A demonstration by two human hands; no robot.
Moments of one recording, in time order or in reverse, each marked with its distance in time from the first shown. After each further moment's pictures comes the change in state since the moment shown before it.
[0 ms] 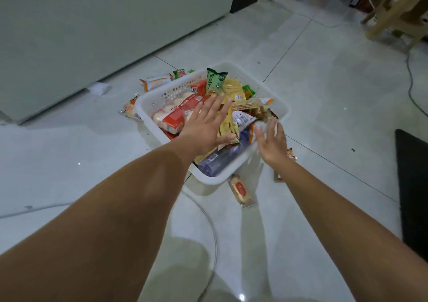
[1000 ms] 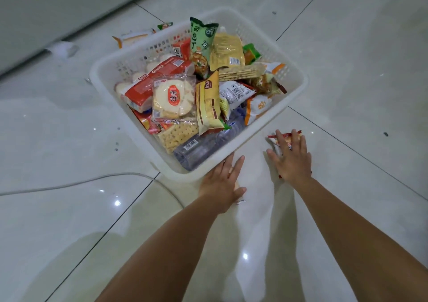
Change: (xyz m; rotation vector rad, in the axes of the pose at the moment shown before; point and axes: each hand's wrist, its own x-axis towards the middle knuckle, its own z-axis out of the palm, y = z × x) left_hand -0.018 0.116 0.179 -0.121 -0.316 -0.166; right_hand 0.060 0.158 0.048 -0.383 -0.138 -0.063
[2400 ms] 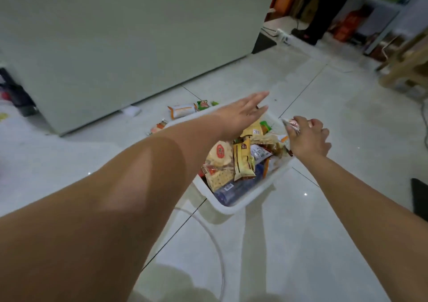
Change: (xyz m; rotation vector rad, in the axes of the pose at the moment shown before) left_hand -0.022 -0.099 -0.298 0.303 0.391 0.408; right_hand -0.043 -0.159 -0.205 0.145 0.450 0.076
